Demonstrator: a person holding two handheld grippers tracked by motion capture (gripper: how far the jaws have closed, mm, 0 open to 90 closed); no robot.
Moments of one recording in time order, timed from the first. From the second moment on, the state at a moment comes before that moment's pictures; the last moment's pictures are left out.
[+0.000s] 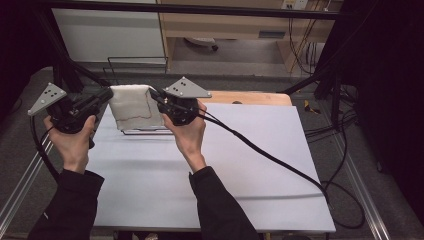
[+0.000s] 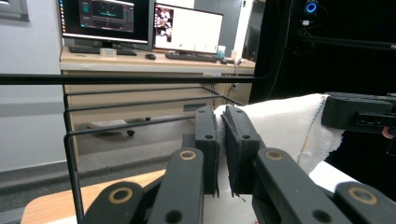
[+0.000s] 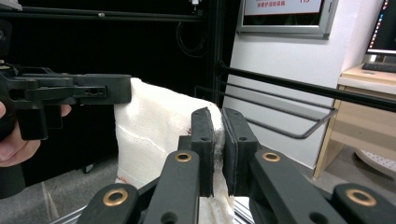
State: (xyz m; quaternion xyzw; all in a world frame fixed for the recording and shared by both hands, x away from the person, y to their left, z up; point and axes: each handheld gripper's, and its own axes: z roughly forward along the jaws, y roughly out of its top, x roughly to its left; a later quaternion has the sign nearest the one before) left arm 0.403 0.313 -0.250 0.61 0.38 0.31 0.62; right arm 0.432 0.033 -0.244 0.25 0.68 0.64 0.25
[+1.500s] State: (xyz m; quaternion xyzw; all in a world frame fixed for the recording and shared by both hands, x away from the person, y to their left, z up) left arm 0.436 0.324 -0.189 0.57 0.37 0.34 0.65; right arm 0.464 0.050 -0.175 0.24 0.66 0.65 0.28
